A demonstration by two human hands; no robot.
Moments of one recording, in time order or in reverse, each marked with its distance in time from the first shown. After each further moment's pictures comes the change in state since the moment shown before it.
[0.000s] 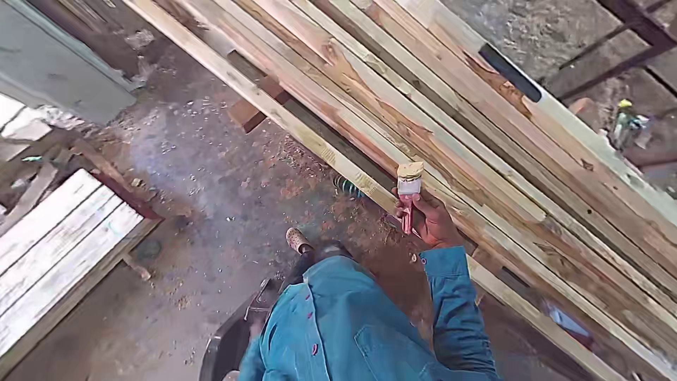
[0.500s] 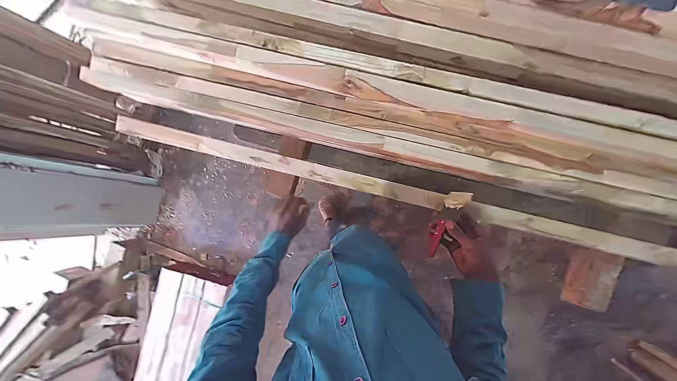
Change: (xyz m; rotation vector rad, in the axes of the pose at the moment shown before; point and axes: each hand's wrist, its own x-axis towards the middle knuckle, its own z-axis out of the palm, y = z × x) left_hand 0.148 0.457 -0.286 0.859 0.444 1.452; right_hand 0.046 0.083 0.144 0.217 0.638 -0.053
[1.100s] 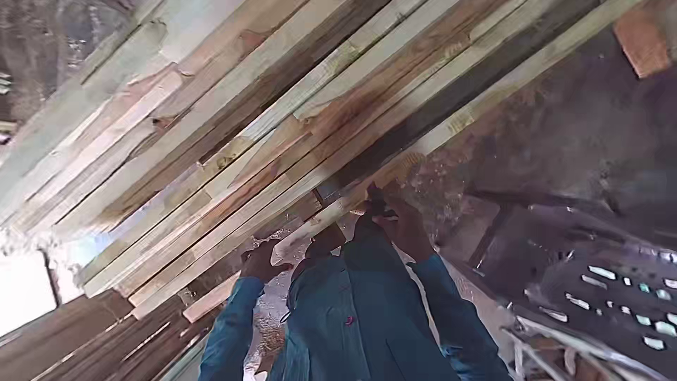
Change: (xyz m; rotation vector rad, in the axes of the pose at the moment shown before) left_hand 0.218 -0.170 -0.150 0.507 -0.983 0.232; right_hand -0.008 0.076 0.306 -0.605 0.453 -0.118
